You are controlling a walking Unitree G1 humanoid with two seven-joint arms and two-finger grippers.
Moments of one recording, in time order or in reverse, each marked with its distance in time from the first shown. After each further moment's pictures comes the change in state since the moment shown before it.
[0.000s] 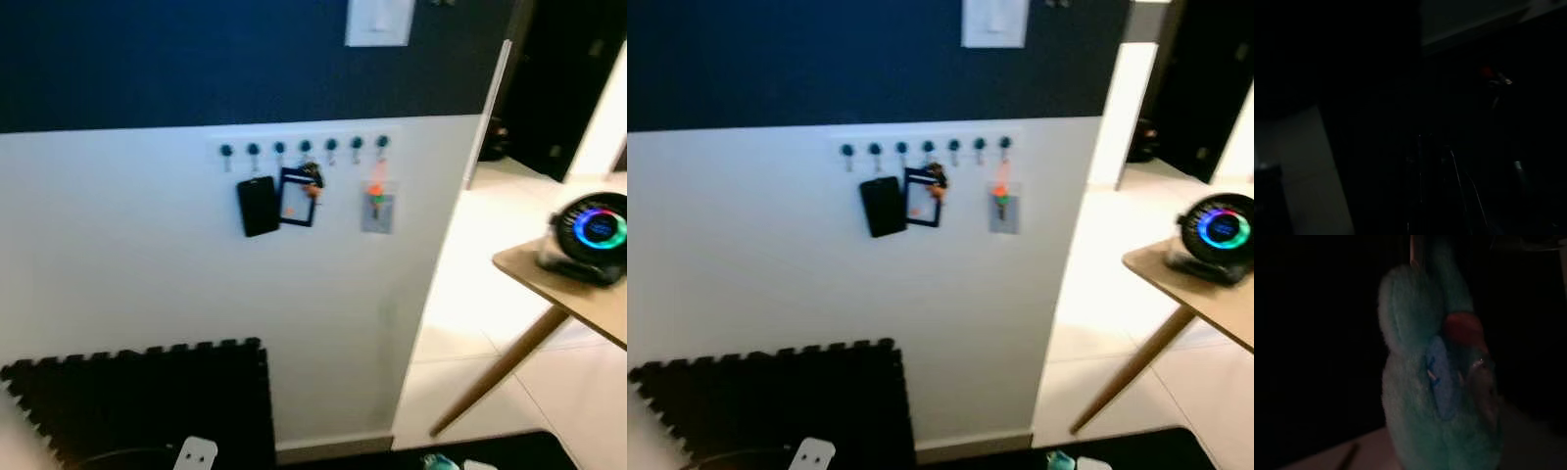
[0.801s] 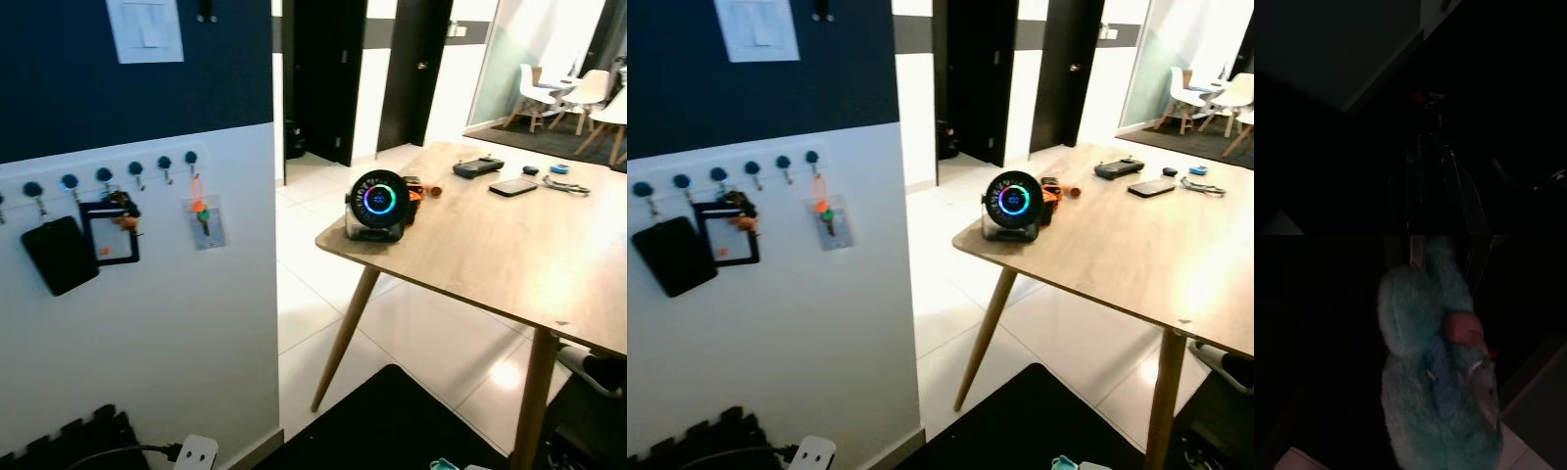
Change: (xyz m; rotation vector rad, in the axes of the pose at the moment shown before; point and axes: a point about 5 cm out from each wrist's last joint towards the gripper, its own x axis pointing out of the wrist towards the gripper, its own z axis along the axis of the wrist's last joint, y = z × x) left arm 0.000 0.000 0.002 -0.001 -0.006 0.004; right arm -0.001 -0.001 -0.002 0.004 0.005 -0.005
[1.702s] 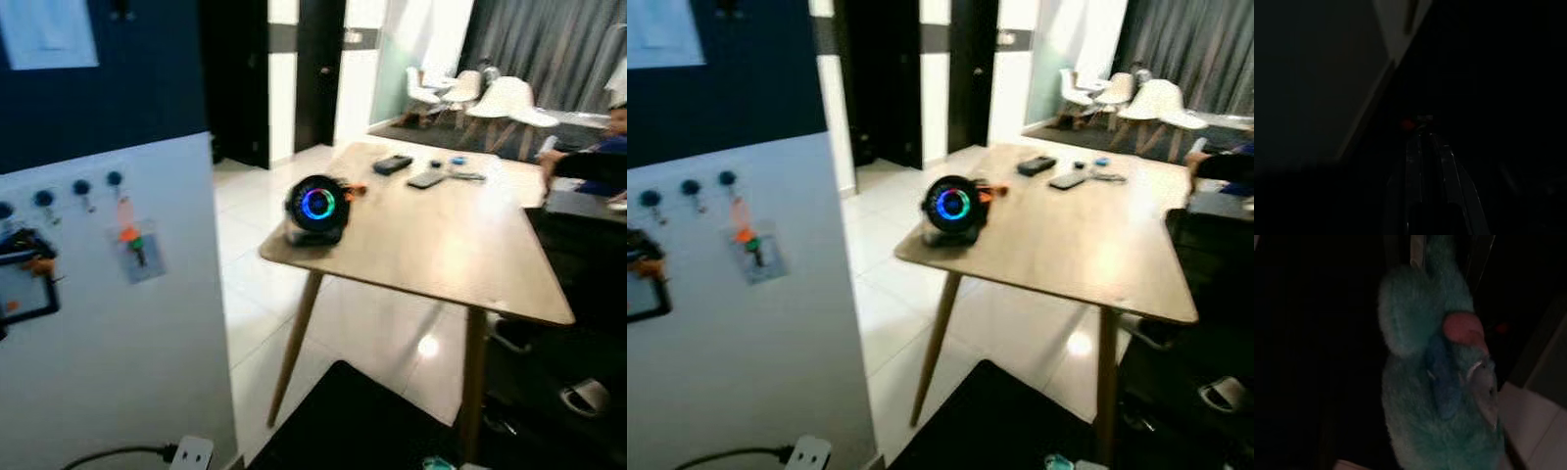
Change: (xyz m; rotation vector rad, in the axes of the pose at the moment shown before) left arm -0.001 0.002 -0.001 -0.004 0.001 0.009; right arm 0.001 0.000 0.002 -0.004 -0.003 0.010
